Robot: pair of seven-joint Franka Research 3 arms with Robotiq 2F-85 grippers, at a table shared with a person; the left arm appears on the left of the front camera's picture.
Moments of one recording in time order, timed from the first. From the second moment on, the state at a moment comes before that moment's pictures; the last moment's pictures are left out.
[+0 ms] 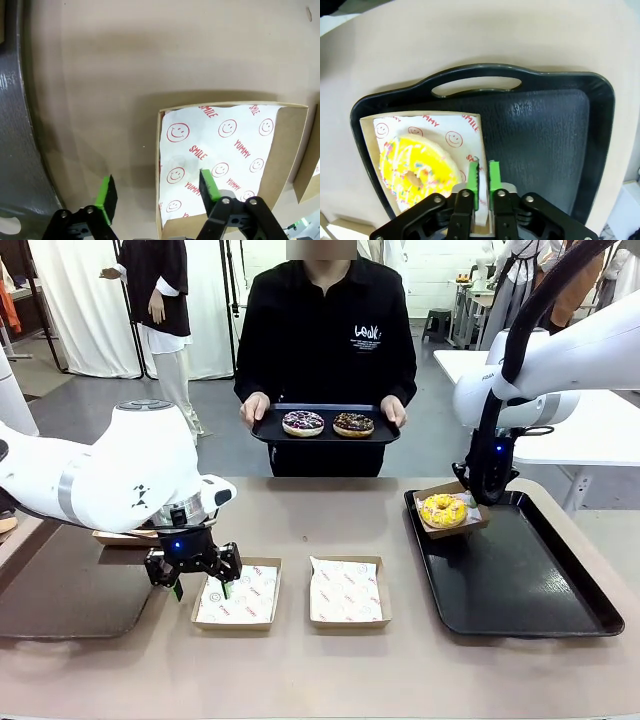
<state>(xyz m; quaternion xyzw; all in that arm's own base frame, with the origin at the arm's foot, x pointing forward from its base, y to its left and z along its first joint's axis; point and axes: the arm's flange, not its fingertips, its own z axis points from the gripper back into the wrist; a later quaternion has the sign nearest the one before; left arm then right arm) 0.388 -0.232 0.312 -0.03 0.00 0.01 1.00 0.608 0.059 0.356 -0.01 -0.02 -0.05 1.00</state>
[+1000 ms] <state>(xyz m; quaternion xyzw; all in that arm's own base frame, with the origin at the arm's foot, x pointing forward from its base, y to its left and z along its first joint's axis) 0.390 -0.233 0.314 -0.04 0.00 0.01 1.00 0.608 0.058 0.357 -0.01 -0.02 -0.05 1.00</state>
